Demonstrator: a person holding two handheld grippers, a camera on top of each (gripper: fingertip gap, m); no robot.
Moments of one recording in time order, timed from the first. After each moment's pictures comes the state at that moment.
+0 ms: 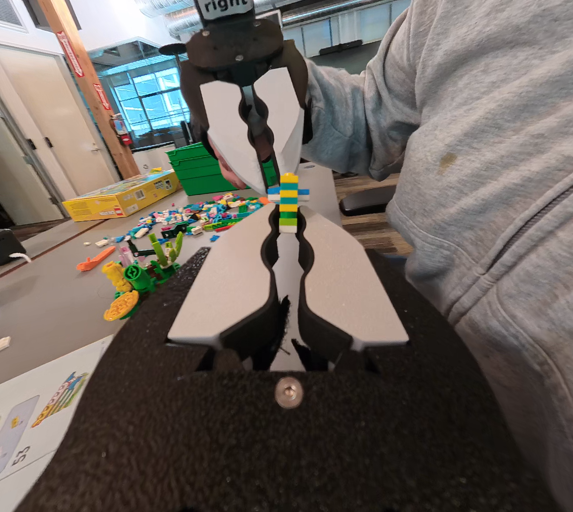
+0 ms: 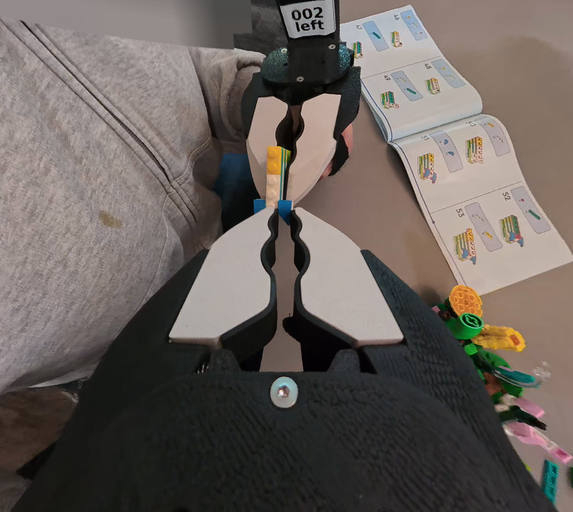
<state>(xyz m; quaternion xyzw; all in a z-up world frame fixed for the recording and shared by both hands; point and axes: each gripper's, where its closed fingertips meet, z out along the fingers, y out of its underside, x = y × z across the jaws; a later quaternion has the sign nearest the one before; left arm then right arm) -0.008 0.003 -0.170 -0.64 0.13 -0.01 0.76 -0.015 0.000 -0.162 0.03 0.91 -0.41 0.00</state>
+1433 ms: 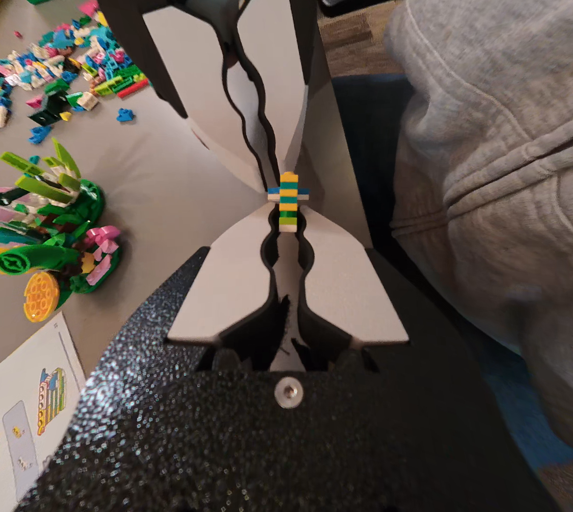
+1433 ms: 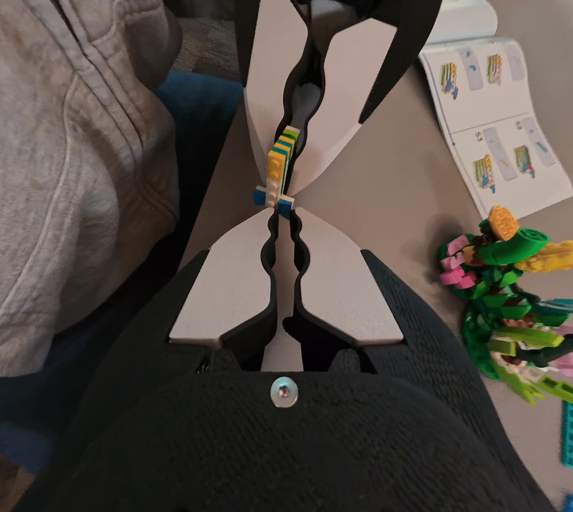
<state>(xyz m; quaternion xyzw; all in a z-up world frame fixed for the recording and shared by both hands) -0.001 0.046 -0.260 -0.86 0.24 0.00 0.45 -0.005 0.052 -0.254 -0.01 0.92 -0.38 -0.11</state>
